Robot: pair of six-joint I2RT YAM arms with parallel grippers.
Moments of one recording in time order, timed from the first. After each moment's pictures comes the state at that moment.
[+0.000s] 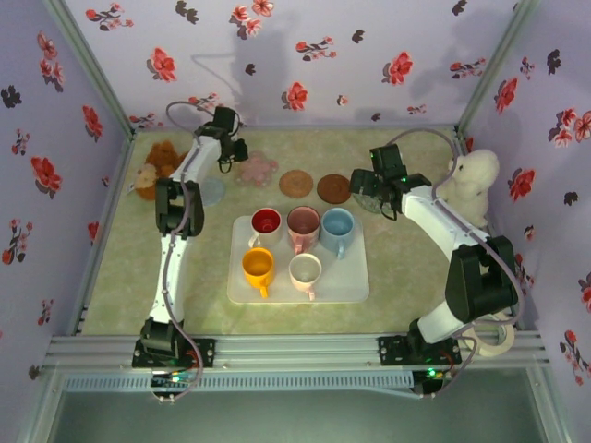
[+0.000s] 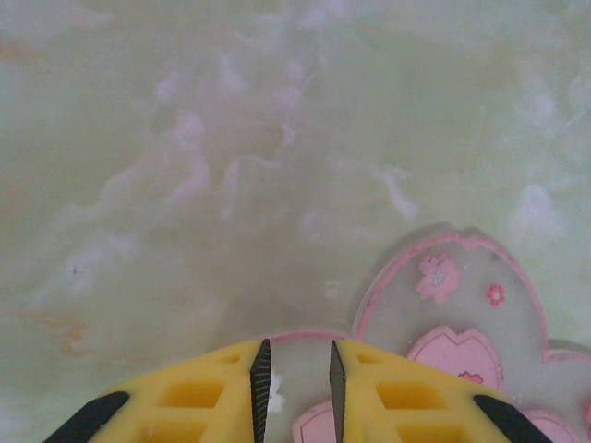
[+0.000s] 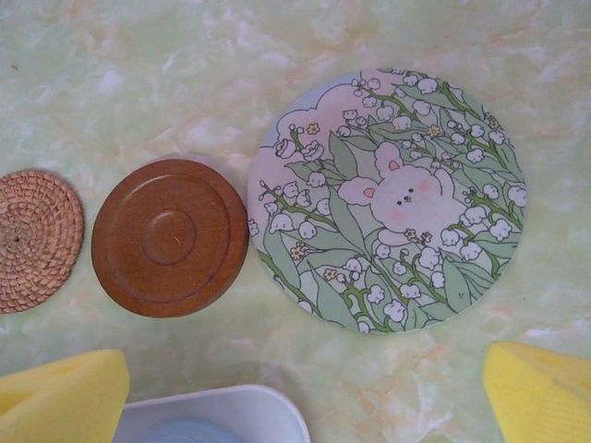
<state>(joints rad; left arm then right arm) -0.22 2.64 2.42 -0.78 0.06 -0.31 0.32 1.55 1.17 -0.51 0.18 0.45</state>
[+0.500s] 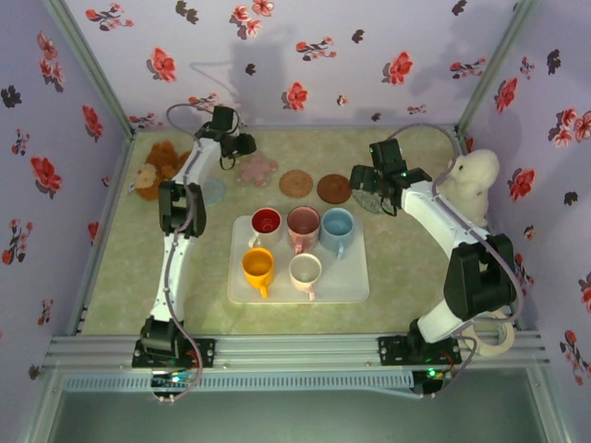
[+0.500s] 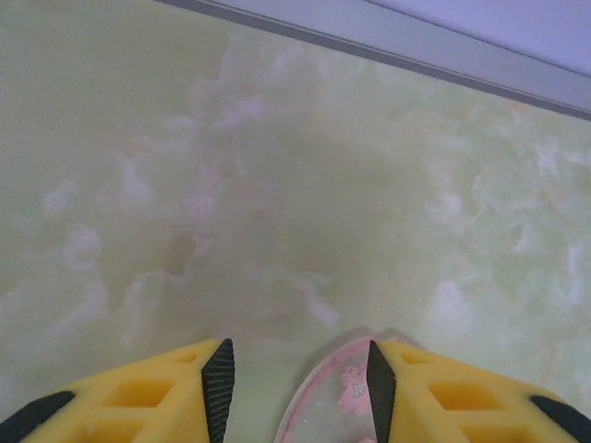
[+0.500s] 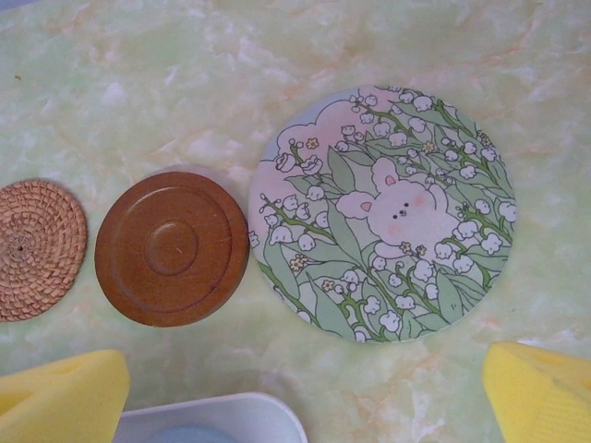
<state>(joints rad) -0.20 2.74 2.54 -0.69 0.20 -0.39 0.32 1.57 1.23 -0.56 0.19 0.43</state>
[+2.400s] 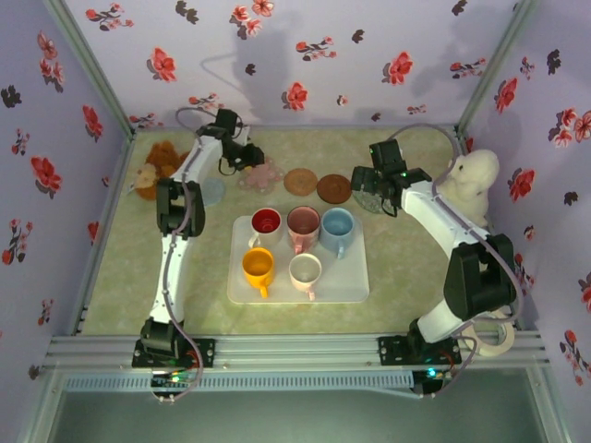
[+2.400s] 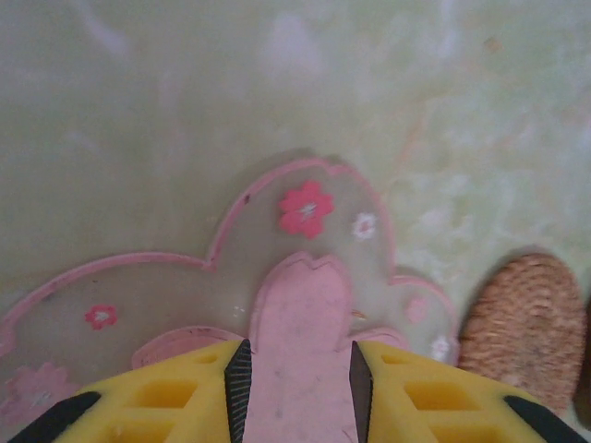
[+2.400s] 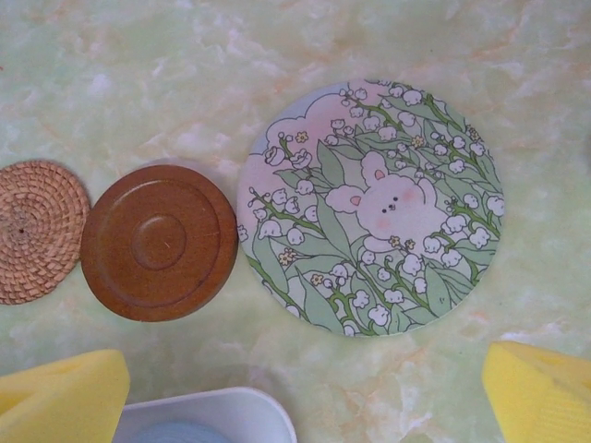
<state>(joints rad) -0.23 2.65 2.43 -0.89 0.44 -0.28 0.32 1.57 1.23 -0.57 0.20 0.43</state>
